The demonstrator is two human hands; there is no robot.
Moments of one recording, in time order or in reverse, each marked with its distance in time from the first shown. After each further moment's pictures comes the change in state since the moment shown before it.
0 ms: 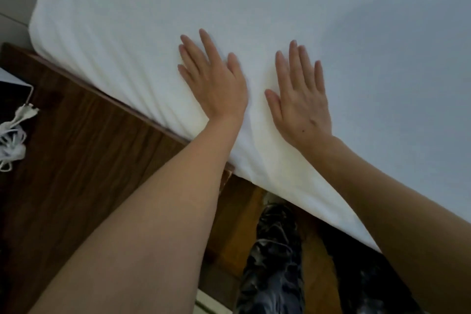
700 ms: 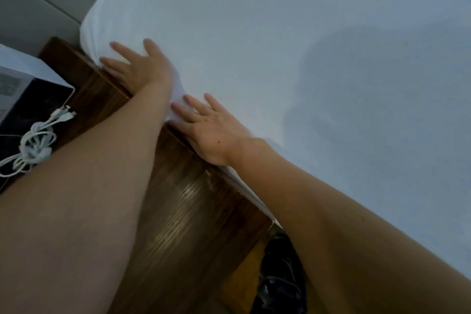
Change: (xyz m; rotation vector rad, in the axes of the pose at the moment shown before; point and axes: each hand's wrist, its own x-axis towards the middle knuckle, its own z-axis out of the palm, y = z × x) left_hand 0.173 -0.158 -0.043 -0.155 0.003 -0.701; right_hand 0.100 -0.183 0.026 0.017 -0.523 -0.721
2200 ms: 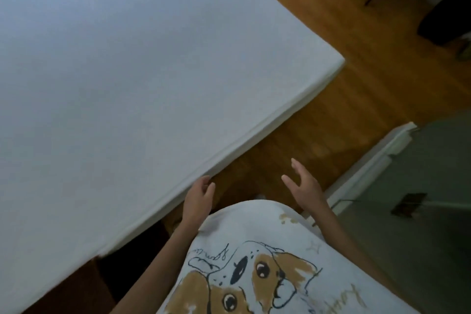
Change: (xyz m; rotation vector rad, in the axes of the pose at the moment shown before) left_hand -0.824 -0.149 -0.298 0.415 -1.211 1.369; right_hand -0.874 -0.419 0.077 1.222 1.325 1.786
